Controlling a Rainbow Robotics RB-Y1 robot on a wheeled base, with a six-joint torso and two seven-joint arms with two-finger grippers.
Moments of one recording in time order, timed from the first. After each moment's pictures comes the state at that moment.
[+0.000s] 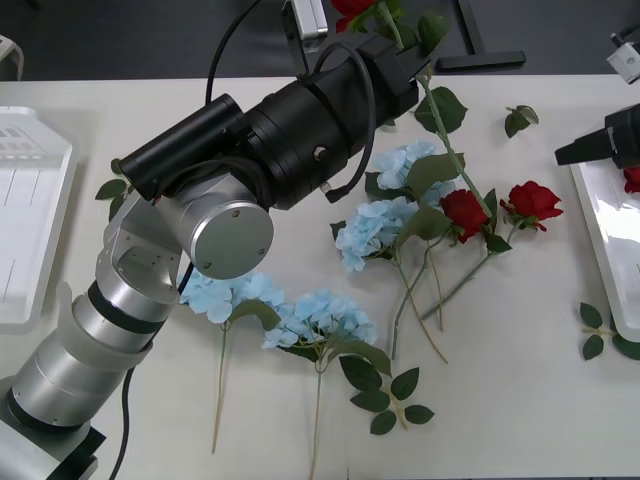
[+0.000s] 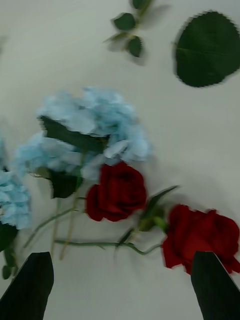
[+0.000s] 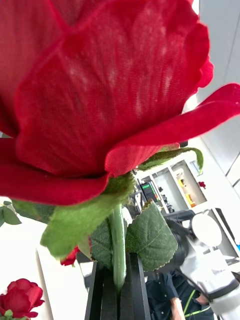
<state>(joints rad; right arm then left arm) -0.76 -1.00 0.18 -1.00 -1.70 1.43 2.30 -0.52 0.28 -0.47 -1.89 0.80 0.33 -0.97</state>
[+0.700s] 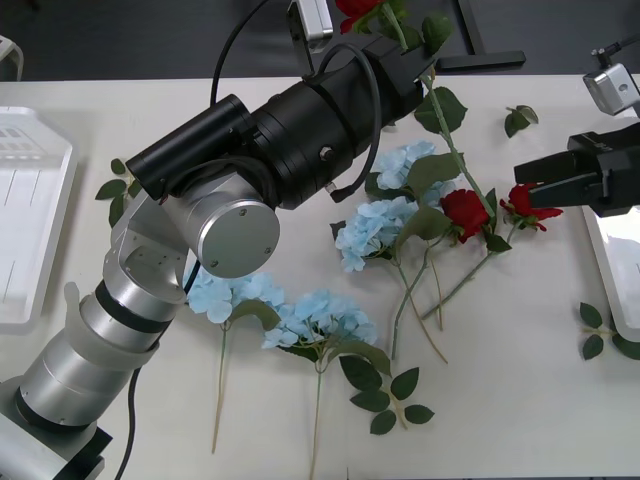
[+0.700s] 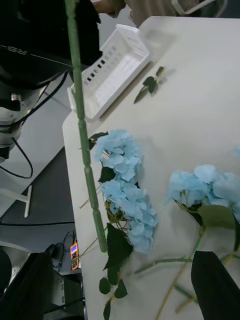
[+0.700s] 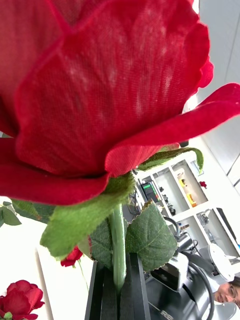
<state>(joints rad) -0.51 -1.00 0.14 -1.35 -2.16 1.49 2.42 -0.52 0.26 -0.47 -1.87 0.80 0.33 -0.98</state>
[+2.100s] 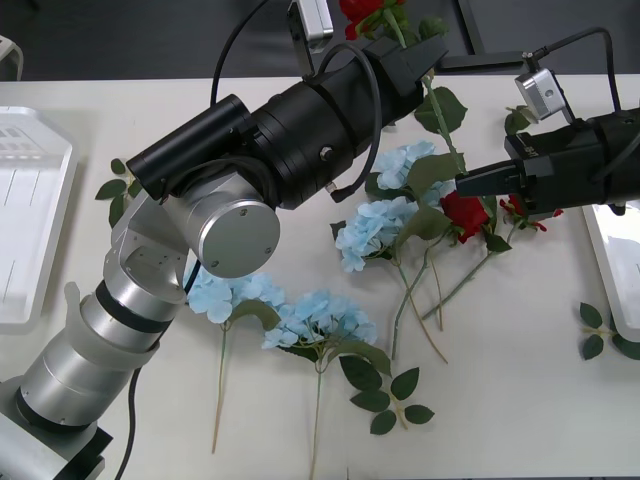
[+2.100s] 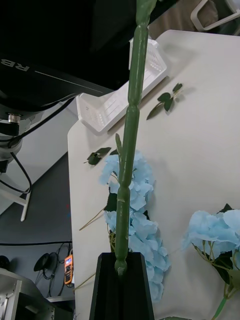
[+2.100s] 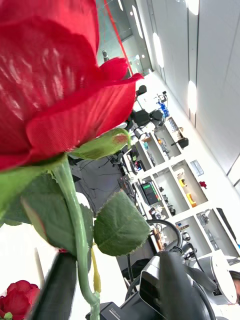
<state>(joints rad) -0.51 -0.86 0.15 -1.49 -2.06 1.39 2.37 -0.52 0.26 -0.47 -1.87 0.80 0.33 -0.98</state>
